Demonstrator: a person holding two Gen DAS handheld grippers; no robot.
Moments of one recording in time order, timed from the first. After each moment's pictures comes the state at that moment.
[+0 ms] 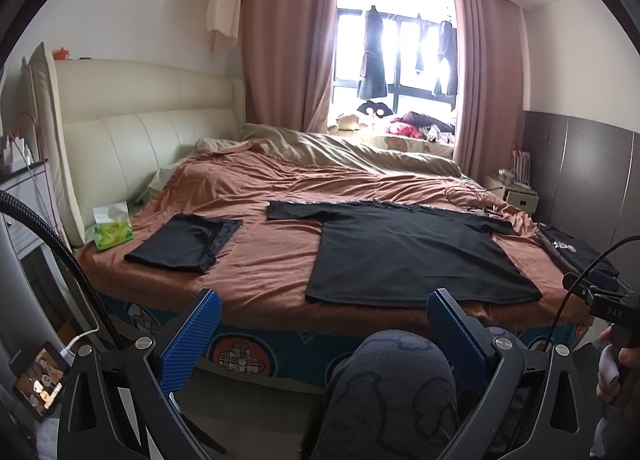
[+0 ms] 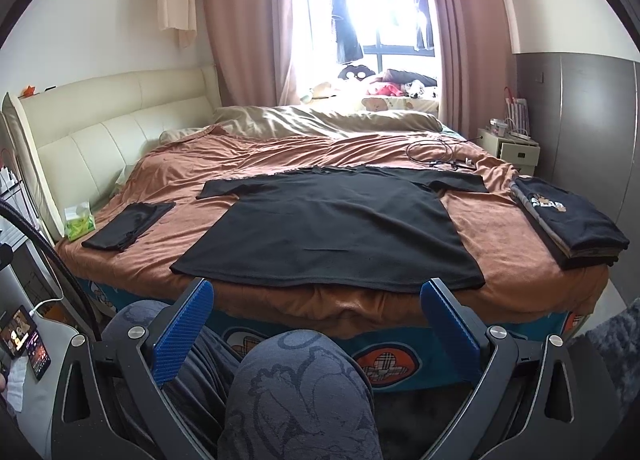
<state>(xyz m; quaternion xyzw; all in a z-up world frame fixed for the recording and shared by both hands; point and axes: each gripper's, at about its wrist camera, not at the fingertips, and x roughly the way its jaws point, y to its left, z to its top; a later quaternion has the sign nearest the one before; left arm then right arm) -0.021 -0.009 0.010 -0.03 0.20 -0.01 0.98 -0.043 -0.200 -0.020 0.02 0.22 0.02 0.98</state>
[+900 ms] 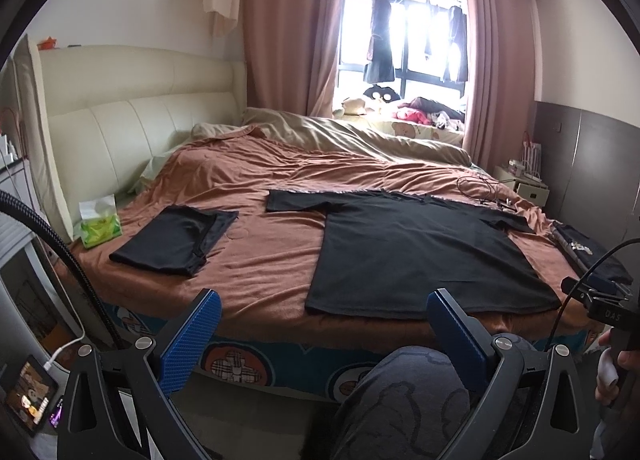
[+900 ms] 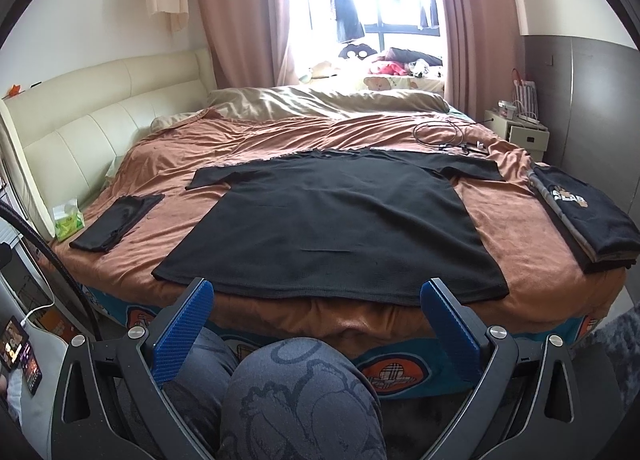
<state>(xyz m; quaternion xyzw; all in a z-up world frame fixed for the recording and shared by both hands) 0.056 -0.010 -0.001 -0.03 0.23 0.00 0.97 0.023 -0.202 -0.025 0.03 0.25 0.03 0.97</state>
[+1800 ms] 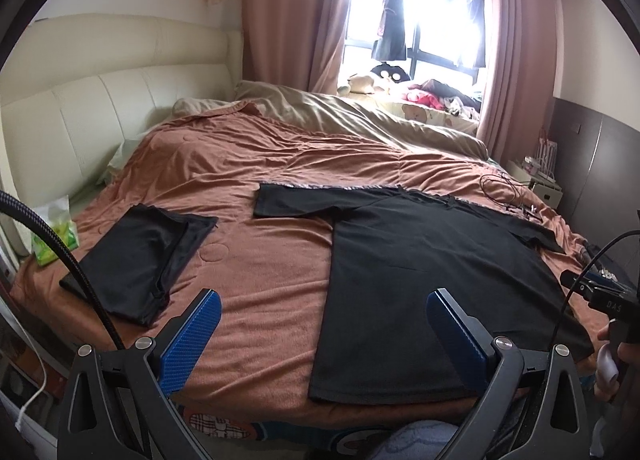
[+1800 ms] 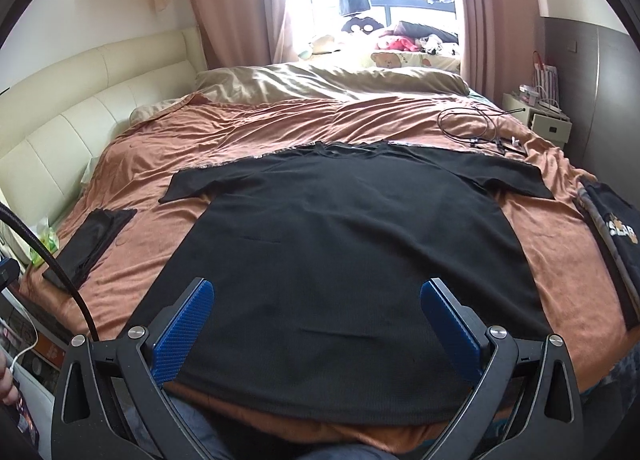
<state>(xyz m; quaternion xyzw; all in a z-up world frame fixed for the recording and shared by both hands) 0.240 0.015 -0.016 -0.05 0.28 -0.01 0.96 0.205 -0.182 -0.008 0.03 0.29 0.04 0.96</state>
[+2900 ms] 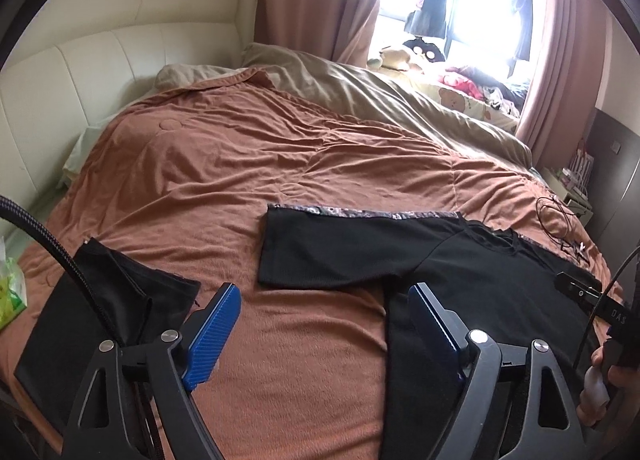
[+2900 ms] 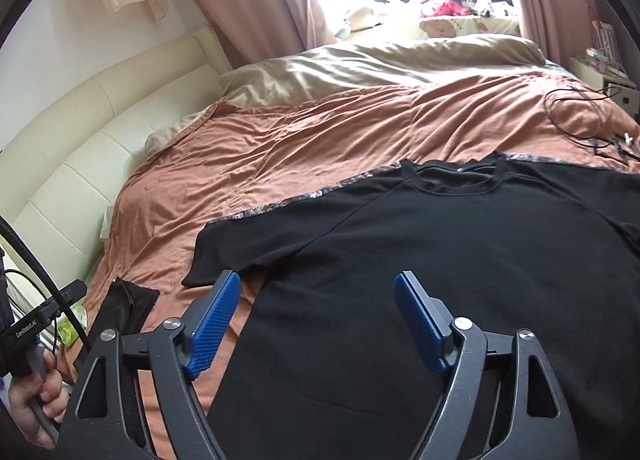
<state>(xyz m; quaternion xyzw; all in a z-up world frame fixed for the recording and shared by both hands) 0.503 0.089 -0.036 -0.08 0.34 0.01 0.94 0.461 -0.164 -0.026 0.13 0.32 0.13 0.93</state>
